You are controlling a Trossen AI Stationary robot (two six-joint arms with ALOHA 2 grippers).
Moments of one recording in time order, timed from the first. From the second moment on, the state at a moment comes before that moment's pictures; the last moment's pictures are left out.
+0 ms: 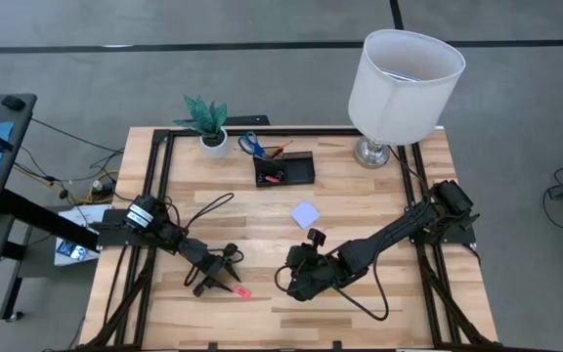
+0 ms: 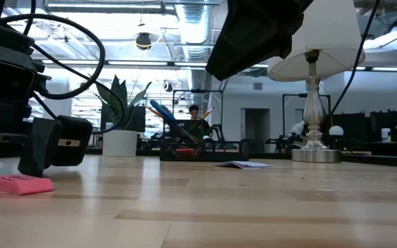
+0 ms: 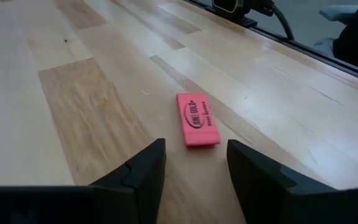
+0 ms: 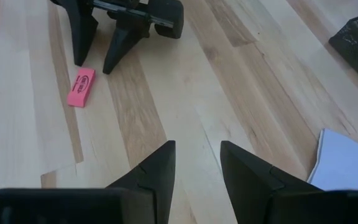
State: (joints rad) left arm -0.50 2.07 0.18 1.45 0.18 0.01; right arm 0.50 1.89 1.37 -0.49 0.55 0.62
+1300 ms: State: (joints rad) left arm -0.48 2.07 0.27 1.39 0.23 0.04; right arm 0.52 1.89 1.37 -0.51 0.54 0.62
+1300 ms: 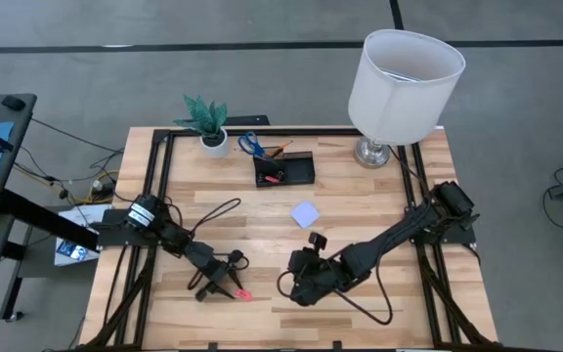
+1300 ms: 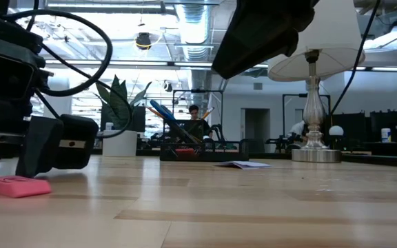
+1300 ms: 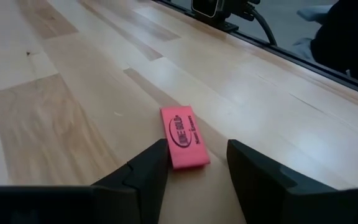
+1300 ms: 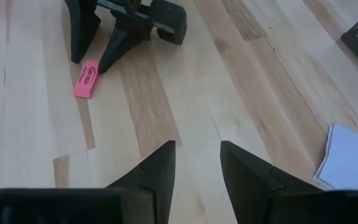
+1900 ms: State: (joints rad) left arm -0.45 2.07 0.34 1.32 0.28 0.08; right arm 0.54 1.89 1.37 -0.52 0.54 0.63
